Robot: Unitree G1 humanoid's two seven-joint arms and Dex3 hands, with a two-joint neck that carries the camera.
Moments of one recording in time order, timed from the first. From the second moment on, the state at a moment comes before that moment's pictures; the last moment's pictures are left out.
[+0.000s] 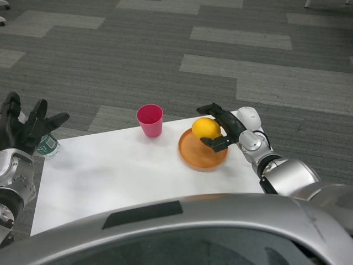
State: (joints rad) left arm -0.47 0.45 -0.58 1.10 -1.27 -0.60 -0.20; right arm -0.40 -0.27 0.16 1.31 -0.01 -0.64 0.12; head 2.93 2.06
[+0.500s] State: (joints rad) left arm -0.47 0.45 -0.58 1.10 -1.27 -0.60 -0.20; right arm -0.40 -0.27 0.16 1.31 -0.02 -0.63 0.13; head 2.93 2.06
